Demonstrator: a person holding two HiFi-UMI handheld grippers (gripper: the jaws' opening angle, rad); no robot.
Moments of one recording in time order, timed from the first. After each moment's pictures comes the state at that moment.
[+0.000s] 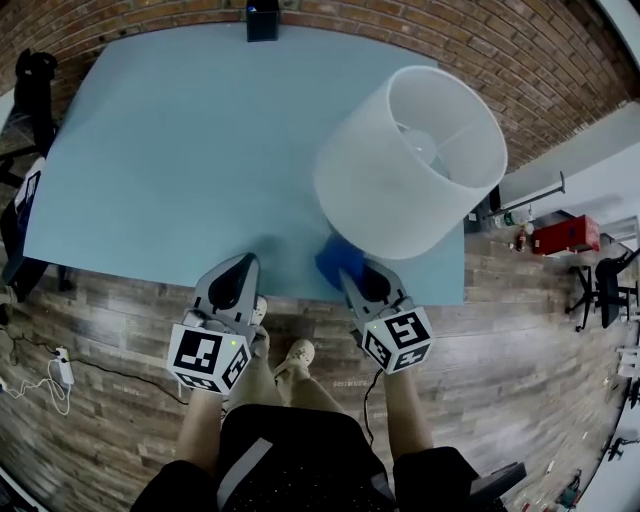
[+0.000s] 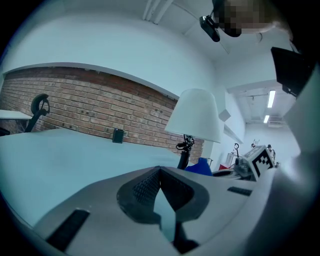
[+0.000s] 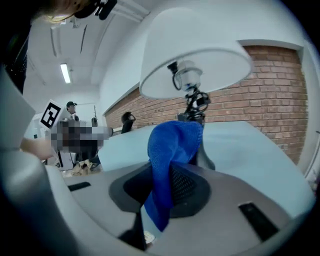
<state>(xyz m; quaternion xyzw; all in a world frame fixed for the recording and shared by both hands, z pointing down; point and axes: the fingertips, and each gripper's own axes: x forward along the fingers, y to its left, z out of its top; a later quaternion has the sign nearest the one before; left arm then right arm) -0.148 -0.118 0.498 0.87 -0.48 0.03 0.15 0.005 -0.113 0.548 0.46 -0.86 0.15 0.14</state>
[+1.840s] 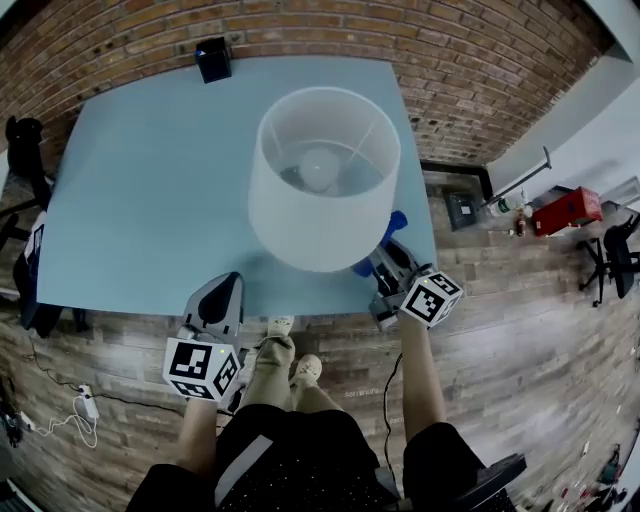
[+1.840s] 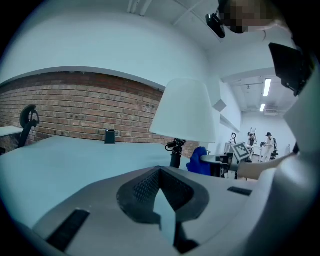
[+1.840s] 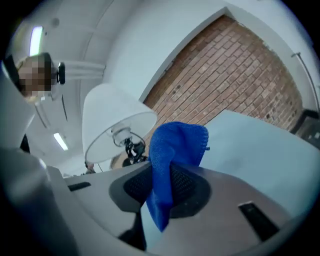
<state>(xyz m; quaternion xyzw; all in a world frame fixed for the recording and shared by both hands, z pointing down) -0.096 -0.124 0.478 0.87 -0.46 0.09 0.13 0.149 -0.170 0.519 0.43 -0.84 0.29 -0.14</state>
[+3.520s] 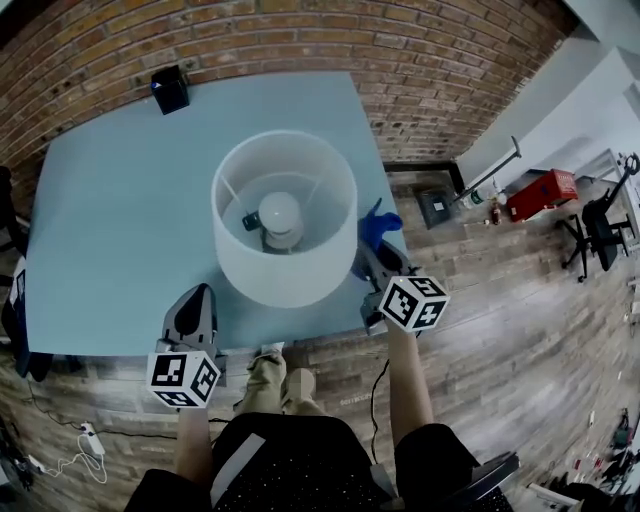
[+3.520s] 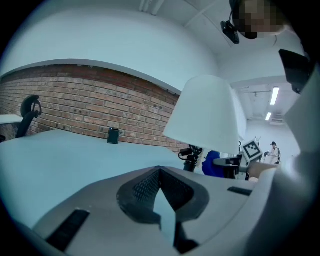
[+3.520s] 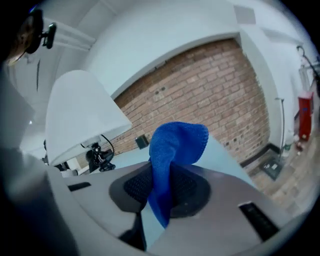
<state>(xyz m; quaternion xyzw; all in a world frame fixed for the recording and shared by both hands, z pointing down) -0.097 -0.183 0.475 0.86 -0.48 0.06 0.16 0.205 -0.202 0.505 0.59 -0.76 0.26 -0.02</state>
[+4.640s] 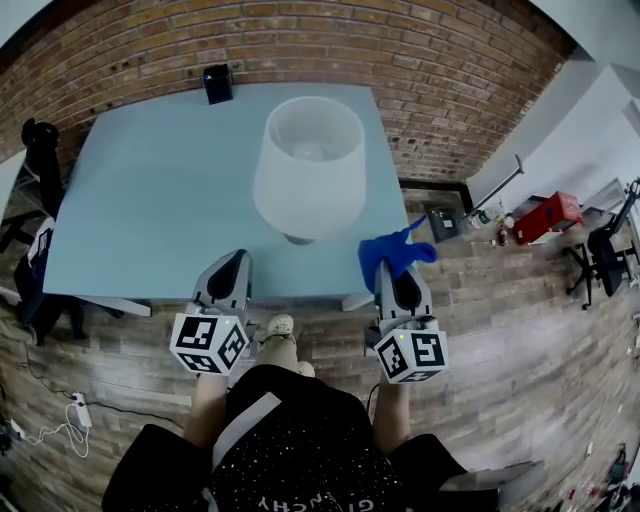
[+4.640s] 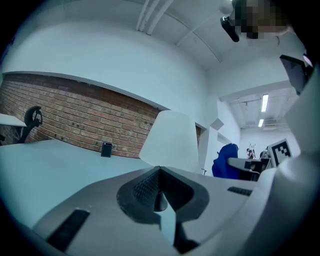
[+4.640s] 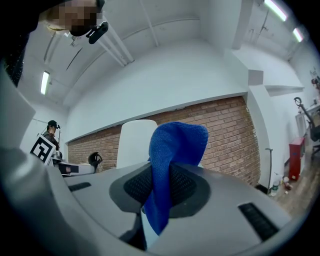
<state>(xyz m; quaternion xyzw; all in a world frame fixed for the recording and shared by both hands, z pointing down) -0.087 -0.080 0.415 0.88 -0.46 -0.01 0.12 0.146 -0.022 0.391 0.65 -0.75 0.05 -0.06</state>
